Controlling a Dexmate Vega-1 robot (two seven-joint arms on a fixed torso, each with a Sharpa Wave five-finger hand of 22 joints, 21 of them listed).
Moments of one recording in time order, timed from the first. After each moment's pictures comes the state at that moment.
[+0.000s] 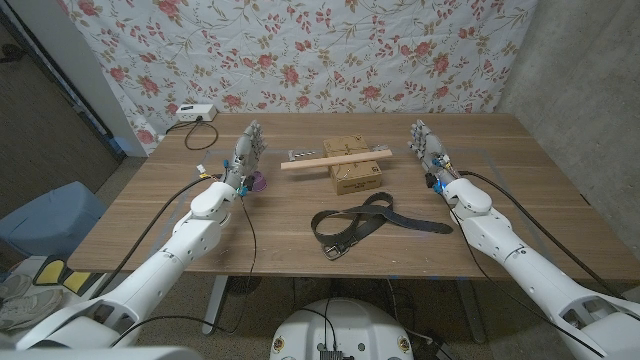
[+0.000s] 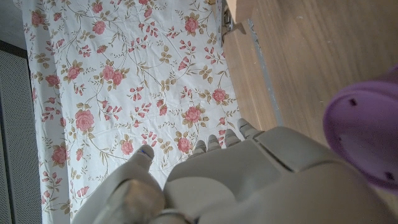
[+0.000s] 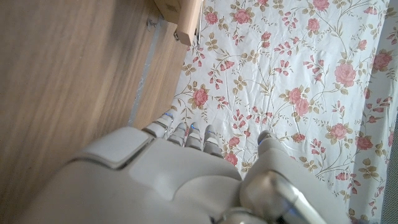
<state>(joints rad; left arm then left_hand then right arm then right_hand) 0.85 0.53 0.35 -1.32 -0.66 -0.29 -0.03 0.03 0.08 0.39 0.14 0.26 -0.17 -0.04 0.17 0.17 -0.17 -0.04 0.19 0.18 -0.17 0.00 0.18 0.17 -0.17 0.02 0.37 0.18 -0.83 -0.50 -0.39 -1.31 0.63 0.29 0.02 0.12 0.07 0.24 -0.02 0.20 0.03 -0.02 0.18 0.17 0.00 0.01 0.19 0.18 -0.10 -0.01 0.19 0.18 0.04 0.01 0.20 0.17</state>
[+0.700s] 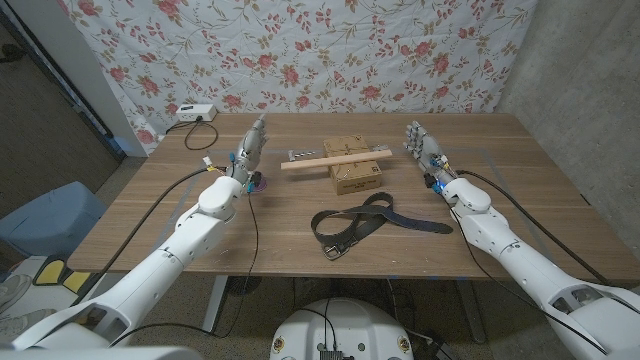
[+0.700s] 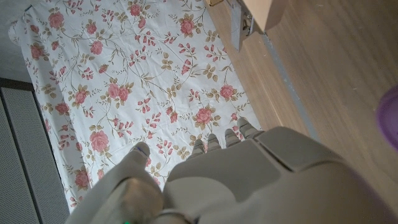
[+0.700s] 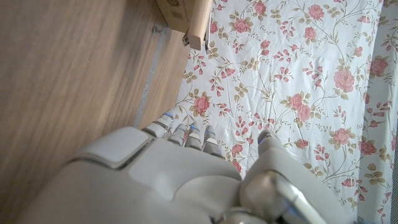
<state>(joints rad) 0.87 0.57 0.39 -1.49 -0.46 -0.21 0.18 0.10 0.04 0.38 0.07 0.26 -0.17 -0.08 0.20 0.17 -0.17 -0.04 0.23 0.18 -0.17 0.02 0.20 0.17 -0.18 0.03 0.37 0.18 -0.76 -0.48 -0.40 -1.15 0.65 0.35 0.16 0.13 0.07 0.24 -0.02 0.20 0.03 -0.02 0.18 0.17 0.00 0.01 0.19 0.18 -0.10 -0.01 0.19 0.18 0.04 0.01 0.20 0.17</state>
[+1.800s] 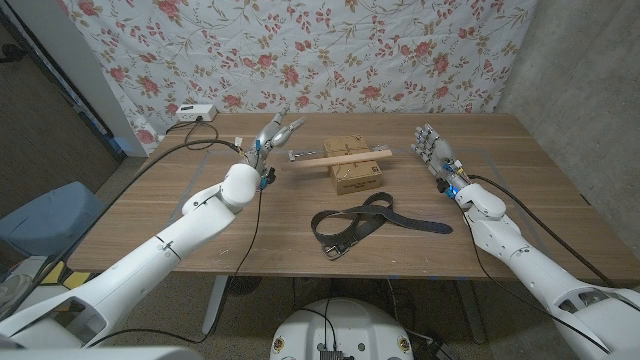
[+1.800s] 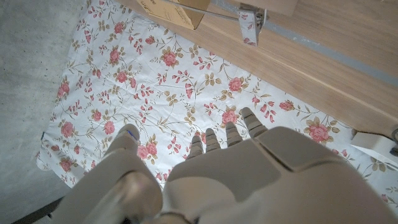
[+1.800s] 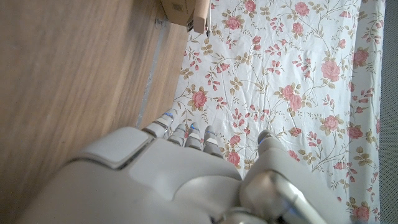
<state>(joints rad) 0.86 0.69 0.50 -1.81 0.02 0.26 0.33 0.25 0.02 0.40 -0.07 0.21 -0.10 -0.06 0.21 0.17 -0.10 -0.03 0.24 0.19 -0.10 0.09 0.21 0.17 -0.10 0.18 0.37 0.19 -0.78 -0.48 -0.35 -1.08 0.71 0.42 0.29 0.13 0.07 0.24 -0.02 0.20 0.03 -0.02 0.18 0.17 0.00 0.01 0.19 0.18 -0.10 -0.01 0.19 0.18 0.04 0.01 0.20 0.17</state>
